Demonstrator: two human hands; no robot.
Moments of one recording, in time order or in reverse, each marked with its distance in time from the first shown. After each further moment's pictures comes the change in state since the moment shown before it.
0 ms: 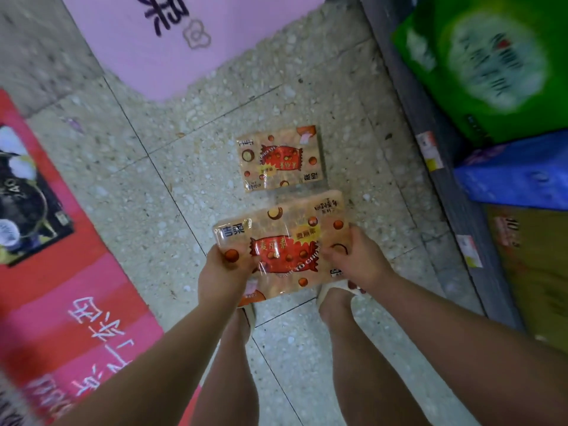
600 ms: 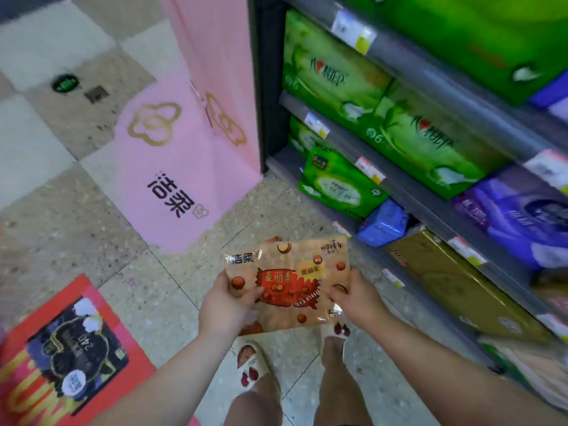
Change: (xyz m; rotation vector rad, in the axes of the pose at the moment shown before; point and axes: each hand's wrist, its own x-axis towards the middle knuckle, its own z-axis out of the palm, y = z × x) left_hand -0.251 0.125 -0.176 0.190 -0.056 0.564; right_hand -0.303 -0.095 -0.100 0.254 0.347 -0.016
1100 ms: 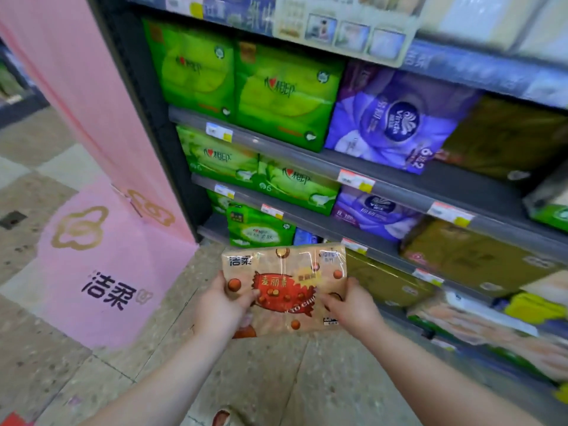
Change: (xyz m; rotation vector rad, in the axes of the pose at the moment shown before) left_hand -0.140 0.099 0.005 0.052 -0.161 0.435; right_hand -0.174 0.049 -0.102 0.197 0.399 0.097
